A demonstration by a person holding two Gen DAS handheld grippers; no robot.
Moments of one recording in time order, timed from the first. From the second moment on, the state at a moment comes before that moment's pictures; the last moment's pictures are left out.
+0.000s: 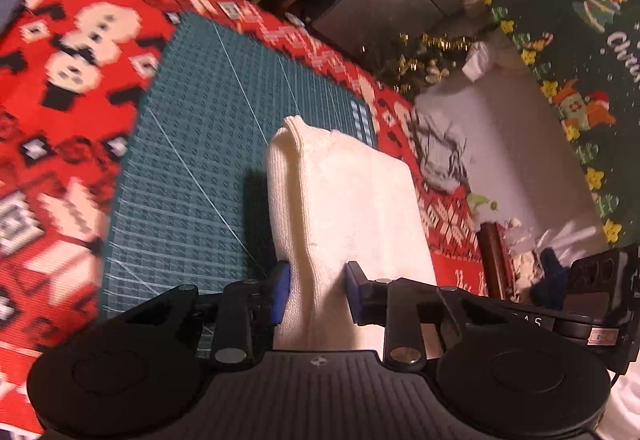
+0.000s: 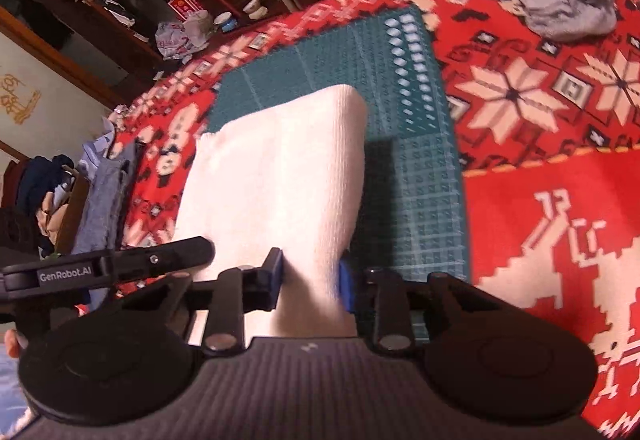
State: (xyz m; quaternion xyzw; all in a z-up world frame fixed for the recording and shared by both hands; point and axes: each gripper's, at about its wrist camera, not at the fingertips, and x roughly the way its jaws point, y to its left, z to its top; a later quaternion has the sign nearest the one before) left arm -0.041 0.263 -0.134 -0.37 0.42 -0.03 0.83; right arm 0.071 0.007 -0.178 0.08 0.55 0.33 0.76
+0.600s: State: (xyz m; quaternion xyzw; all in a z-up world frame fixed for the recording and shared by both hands) left arm -0.130 0.495 -0.056 -0.30 0.36 0.10 0.88; right arm 0.021 0.286 -0.115 0.08 0.54 0.43 0.73
